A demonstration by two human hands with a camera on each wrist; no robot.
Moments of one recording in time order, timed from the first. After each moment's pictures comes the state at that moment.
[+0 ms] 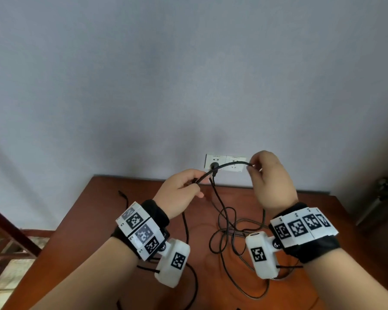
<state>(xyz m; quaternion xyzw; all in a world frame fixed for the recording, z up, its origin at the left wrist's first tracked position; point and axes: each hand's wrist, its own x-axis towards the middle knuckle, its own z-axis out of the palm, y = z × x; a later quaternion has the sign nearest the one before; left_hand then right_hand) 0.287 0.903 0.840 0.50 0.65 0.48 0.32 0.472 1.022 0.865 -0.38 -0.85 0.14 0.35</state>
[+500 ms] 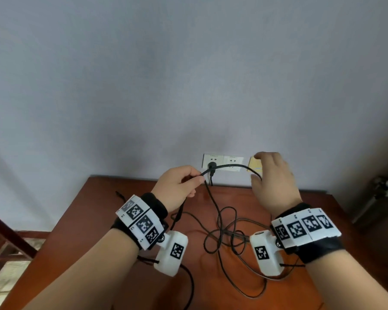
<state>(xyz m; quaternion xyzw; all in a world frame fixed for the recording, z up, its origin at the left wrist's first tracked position) 0.278 0.919 0.836 0.51 0.63 0.50 0.30 0.479 1.025 0.868 -0.47 -0.85 0.06 0.24</state>
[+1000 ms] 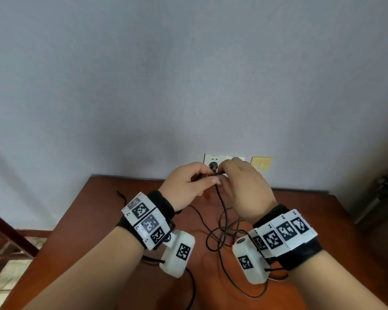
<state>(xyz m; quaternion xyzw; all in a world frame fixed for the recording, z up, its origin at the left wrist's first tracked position) 0.289 0.925 0.848 0.55 0.61 0.49 0.29 0.442 0.994 0.867 -0.30 -0.92 0.04 0.23</state>
